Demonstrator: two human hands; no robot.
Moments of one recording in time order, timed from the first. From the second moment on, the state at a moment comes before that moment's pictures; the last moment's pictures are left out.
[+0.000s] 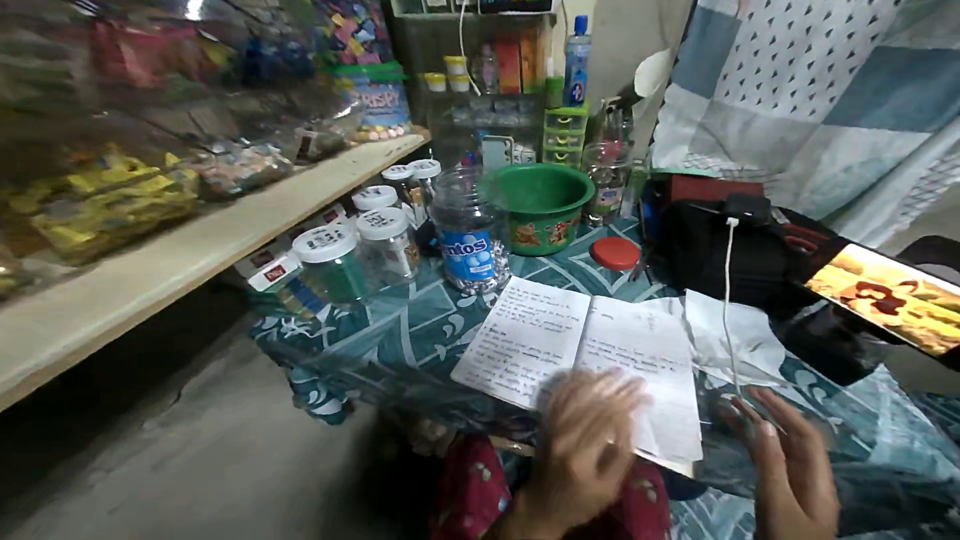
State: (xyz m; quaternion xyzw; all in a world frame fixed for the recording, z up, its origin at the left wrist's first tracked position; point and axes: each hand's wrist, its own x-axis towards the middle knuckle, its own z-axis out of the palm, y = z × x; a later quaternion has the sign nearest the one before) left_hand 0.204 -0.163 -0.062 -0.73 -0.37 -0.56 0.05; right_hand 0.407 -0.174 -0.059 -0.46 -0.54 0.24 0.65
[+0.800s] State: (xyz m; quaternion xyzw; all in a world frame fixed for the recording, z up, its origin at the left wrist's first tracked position) left_hand 0.107 -0.142 -0.066 -0.61 -0.70 -0.36 0.14; right_hand 0.378 -0.161 -0.074 -0.45 -0.58 0.16 0.66
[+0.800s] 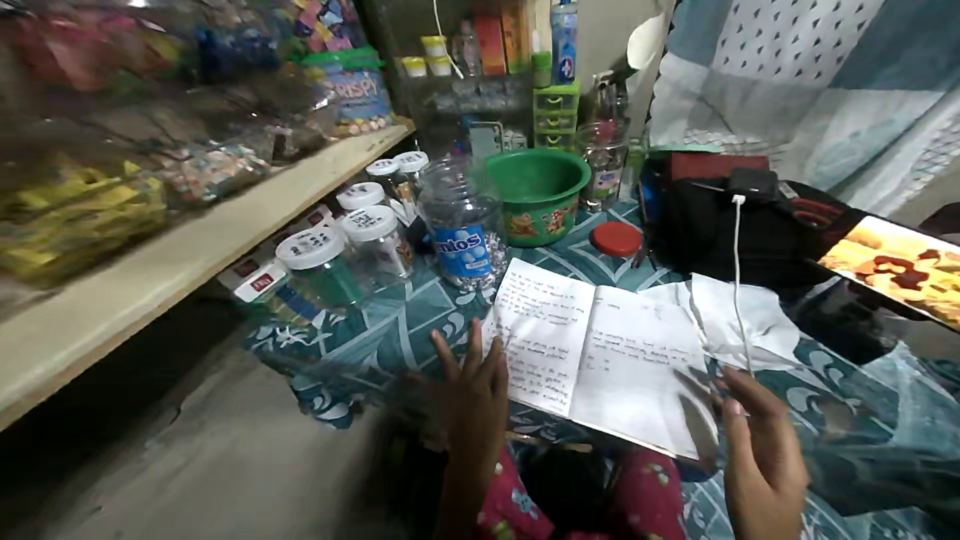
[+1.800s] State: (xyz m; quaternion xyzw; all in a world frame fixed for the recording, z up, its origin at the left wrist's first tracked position) left_hand 0.085 -0.143 -0.063 -0.63 -0.66 -0.40 0.04; right_hand 0.410 -0.174 -0.079 -0.48 -0.56 0.12 0.66
